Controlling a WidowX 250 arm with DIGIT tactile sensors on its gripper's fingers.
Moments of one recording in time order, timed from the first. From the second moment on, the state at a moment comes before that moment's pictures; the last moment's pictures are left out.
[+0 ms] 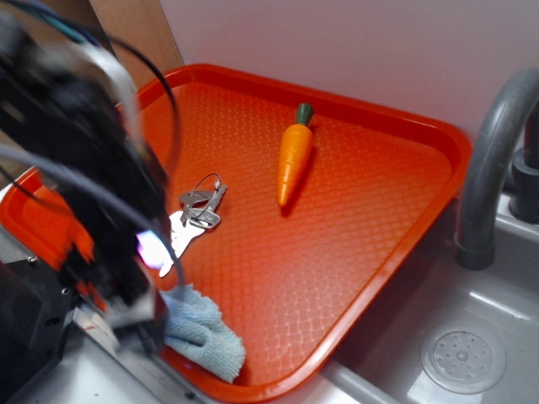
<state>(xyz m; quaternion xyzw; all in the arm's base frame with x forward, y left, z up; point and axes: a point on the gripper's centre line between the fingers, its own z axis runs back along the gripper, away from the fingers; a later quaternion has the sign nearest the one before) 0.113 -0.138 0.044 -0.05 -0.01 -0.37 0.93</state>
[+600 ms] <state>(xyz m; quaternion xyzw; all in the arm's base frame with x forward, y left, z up) 0.120 -0.161 0.026 -0.08 0.00 -0.38 0.92</state>
